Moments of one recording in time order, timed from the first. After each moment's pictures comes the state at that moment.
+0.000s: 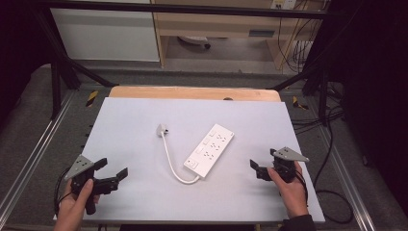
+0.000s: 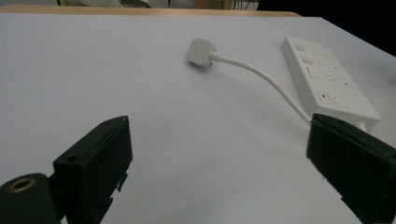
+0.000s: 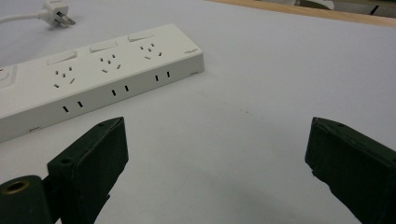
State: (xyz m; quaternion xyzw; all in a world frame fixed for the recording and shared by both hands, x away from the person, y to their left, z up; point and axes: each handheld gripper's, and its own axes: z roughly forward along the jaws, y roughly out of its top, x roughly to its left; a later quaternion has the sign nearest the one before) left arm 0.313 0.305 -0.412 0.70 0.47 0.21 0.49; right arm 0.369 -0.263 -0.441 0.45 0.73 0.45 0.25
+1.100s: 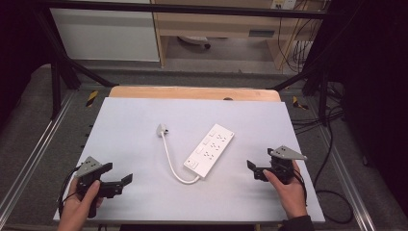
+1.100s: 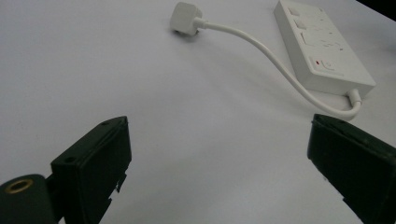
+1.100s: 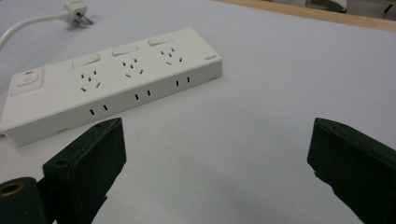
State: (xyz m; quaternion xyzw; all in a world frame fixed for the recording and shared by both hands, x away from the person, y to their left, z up) left arm 0.314 0.296 -0.417 0.74 0.46 0.18 0.45; right arm 0.365 -0.251 -0.426 0.44 0.74 0.45 0.23
